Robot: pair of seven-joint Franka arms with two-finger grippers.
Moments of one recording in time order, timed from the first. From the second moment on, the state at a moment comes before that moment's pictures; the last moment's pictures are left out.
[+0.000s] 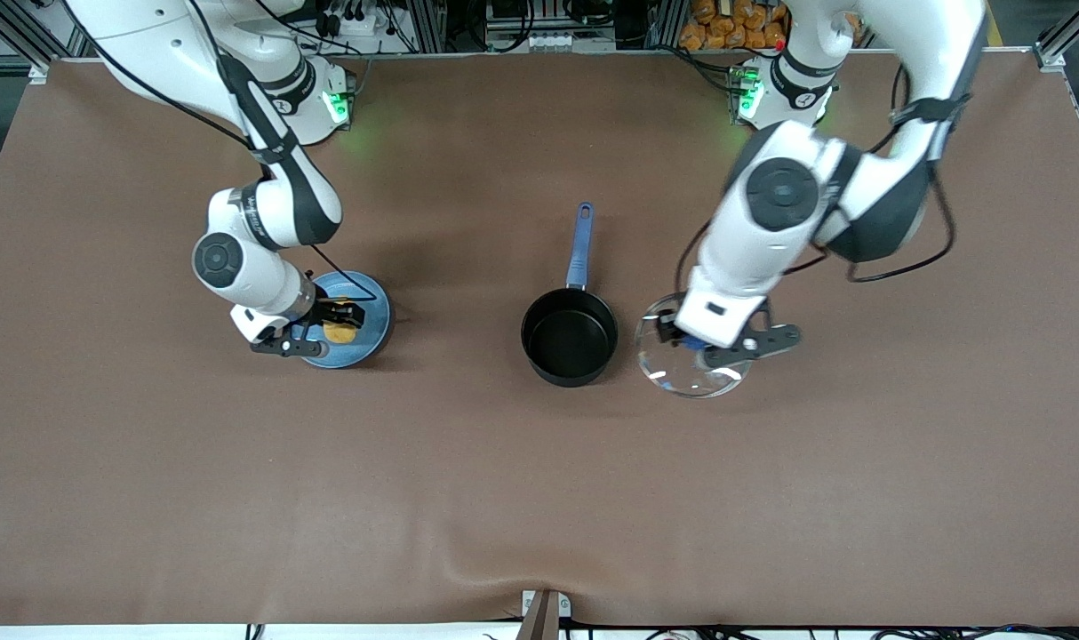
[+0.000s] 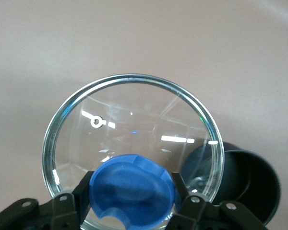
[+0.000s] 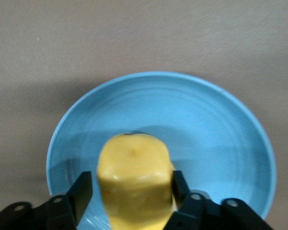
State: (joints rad) left arm -0.09 0.31 -0.40 -1.70 0.14 2.03 -0.77; right arm 0.17 0.35 0.09 -2.25 0.14 2.51 0.22
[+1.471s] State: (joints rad) left arm 0.28 0.33 -0.41 -2.13 0.05 2.51 -0.24; right arm 0.54 0.66 0.09 -1.22 0.14 2.01 0.75
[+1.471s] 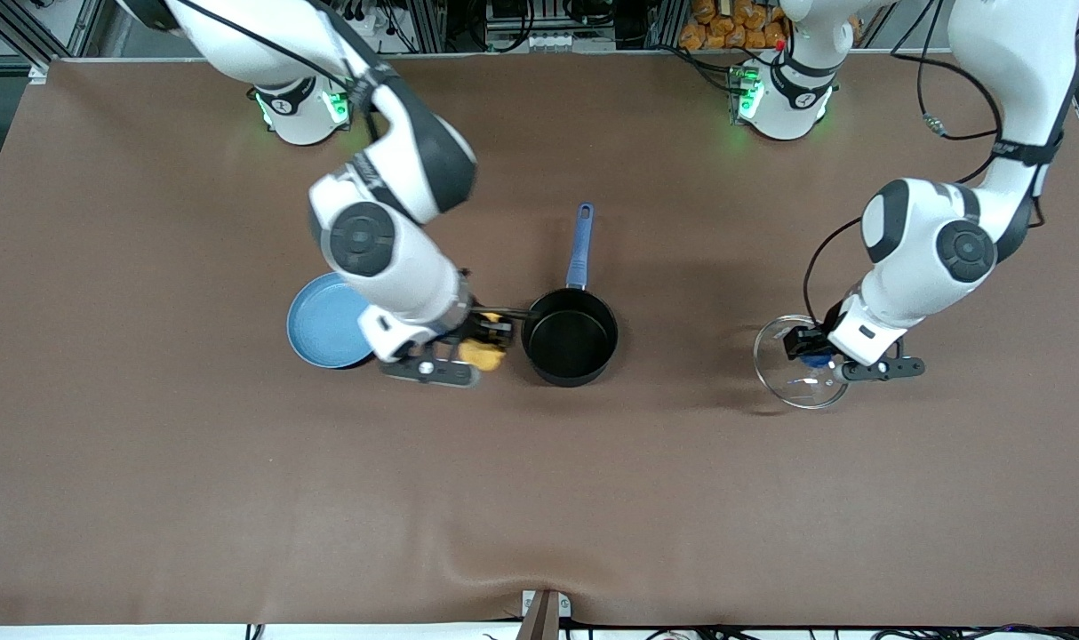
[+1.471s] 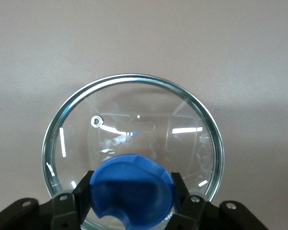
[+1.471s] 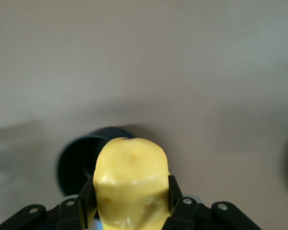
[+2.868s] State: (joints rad) left arm 0.29 0.40 -0.41 -2.10 0.32 2.59 -0.43; right arm 0.79 0.97 0.03 -1.14 0.10 2.18 0.83
